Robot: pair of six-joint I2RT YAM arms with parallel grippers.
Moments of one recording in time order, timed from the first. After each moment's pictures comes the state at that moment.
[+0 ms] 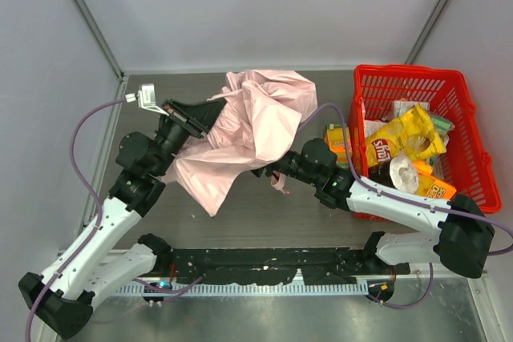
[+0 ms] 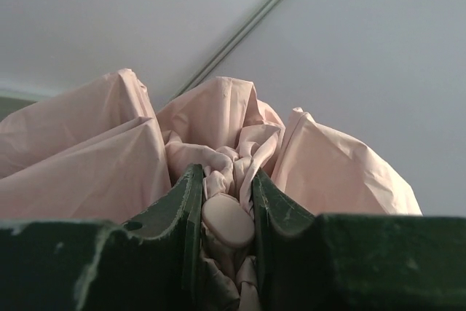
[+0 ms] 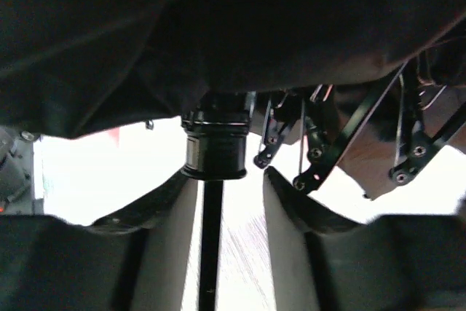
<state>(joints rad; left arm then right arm) -0.54 0.83 0.84 0.34 0.05 -0.84 0.95 1.22 0.78 0.51 -0.18 -0.10</state>
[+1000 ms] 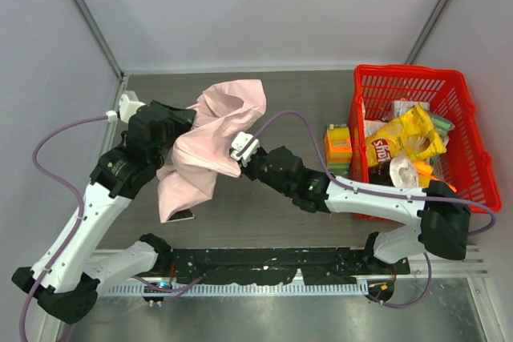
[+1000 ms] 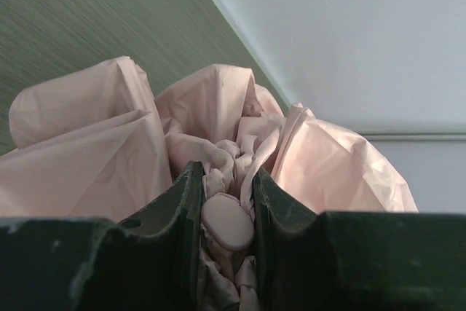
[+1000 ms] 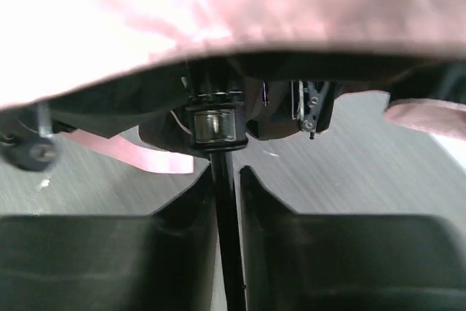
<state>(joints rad) -0.55 0.96 1.24 -0.69 -0.47 -1.24 1.12 1.36 0.92 0.31 0.24 -0.24</state>
